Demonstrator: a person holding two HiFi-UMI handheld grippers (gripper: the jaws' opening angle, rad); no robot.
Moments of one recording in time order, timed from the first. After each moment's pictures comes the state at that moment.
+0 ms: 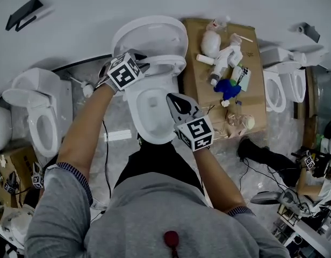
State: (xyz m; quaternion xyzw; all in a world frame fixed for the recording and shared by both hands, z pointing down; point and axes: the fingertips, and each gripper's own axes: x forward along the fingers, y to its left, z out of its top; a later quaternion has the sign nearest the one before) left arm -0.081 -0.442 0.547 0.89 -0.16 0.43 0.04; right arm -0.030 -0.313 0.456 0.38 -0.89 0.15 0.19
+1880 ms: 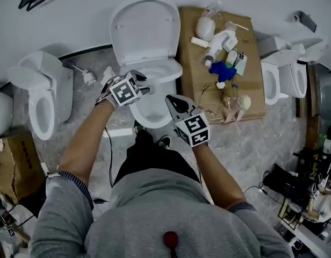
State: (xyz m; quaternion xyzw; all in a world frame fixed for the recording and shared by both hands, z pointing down) left arm -0.041 -0.230 0.583 0.87 -0.10 0.46 0.11; right arm 0.016 -0.183 0.484 0.35 -0.90 0.16 0.21
